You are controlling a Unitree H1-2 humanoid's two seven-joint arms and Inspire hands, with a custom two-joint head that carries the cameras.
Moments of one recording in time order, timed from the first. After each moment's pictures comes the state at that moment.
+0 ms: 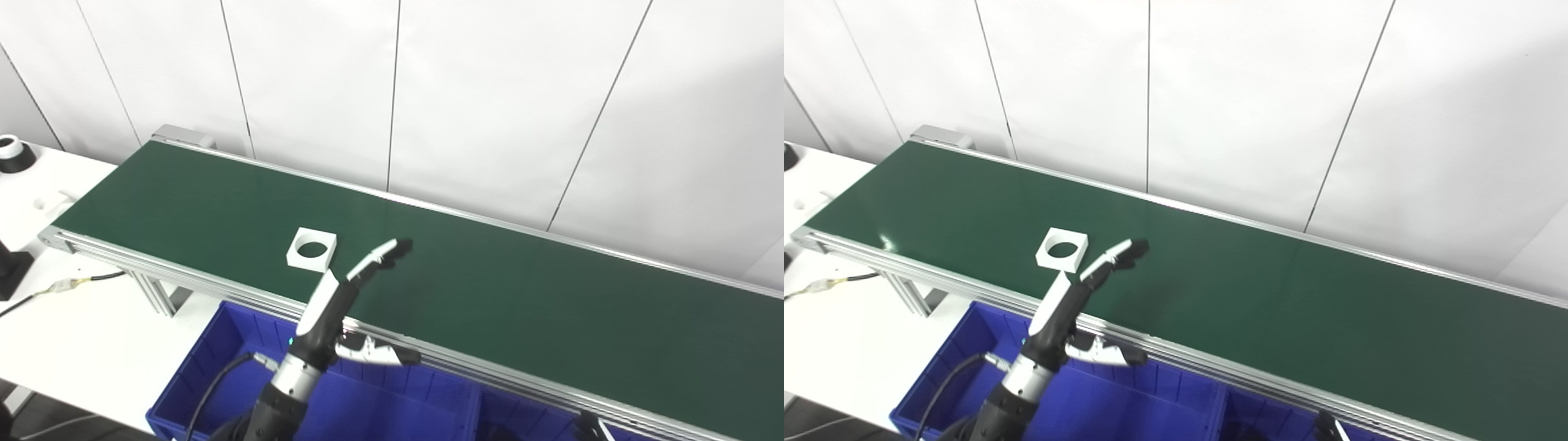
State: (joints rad) left arm -0.02 0.27 -0.31 0.01 0.26 -0.44 0.32; right arm 0.23 -0.28 0.41 0.18 -0.13 -0.42 -0.37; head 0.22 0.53
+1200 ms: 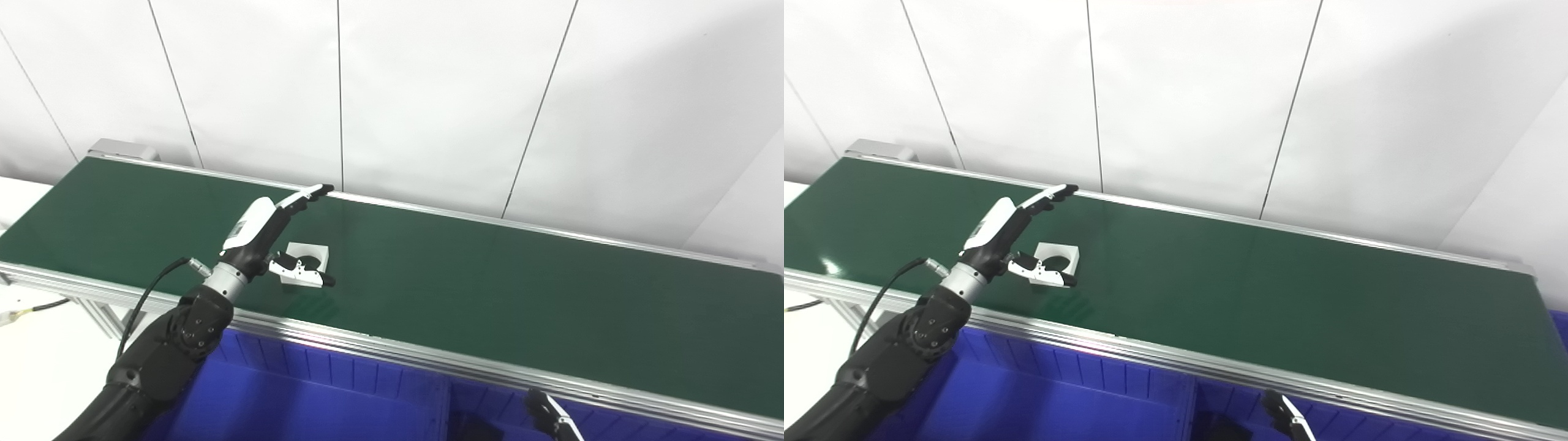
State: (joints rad) left arm -0.40 0.44 -0.25 0.53 0.44 -0.42 0.14; right arm 0.28 -0.27 0.46 0.07 -0.21 -0.42 -0.45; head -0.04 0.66
